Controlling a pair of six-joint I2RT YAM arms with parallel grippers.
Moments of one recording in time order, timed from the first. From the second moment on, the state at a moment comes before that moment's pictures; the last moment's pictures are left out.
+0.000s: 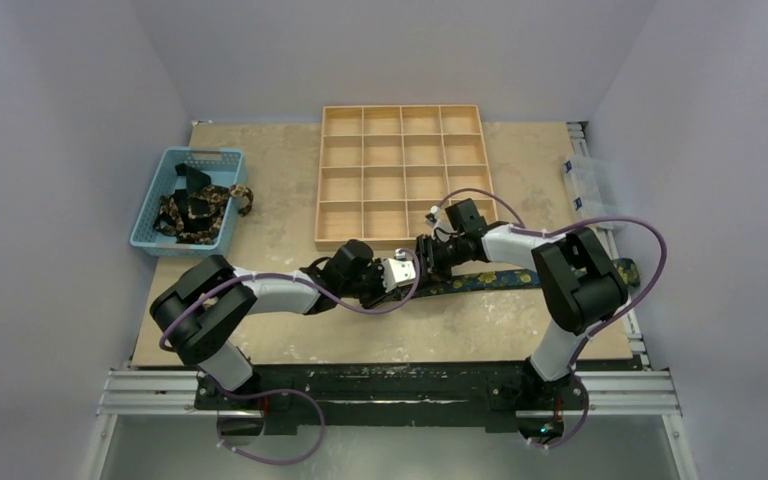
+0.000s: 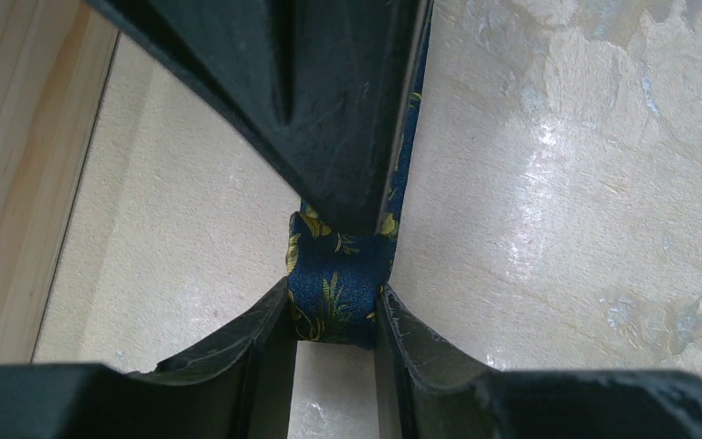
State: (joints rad) left arm -0.83 1.61 0.64 0.26 0.28 0.36; right arm 0.44 1.74 0.89 -0.27 -0.78 0.58
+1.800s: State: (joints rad) left arm -0.83 1.73 0.55 0.67 0.40 0.27; right arm 0.39 1.93 0.92 -0.26 -0.97 0.28
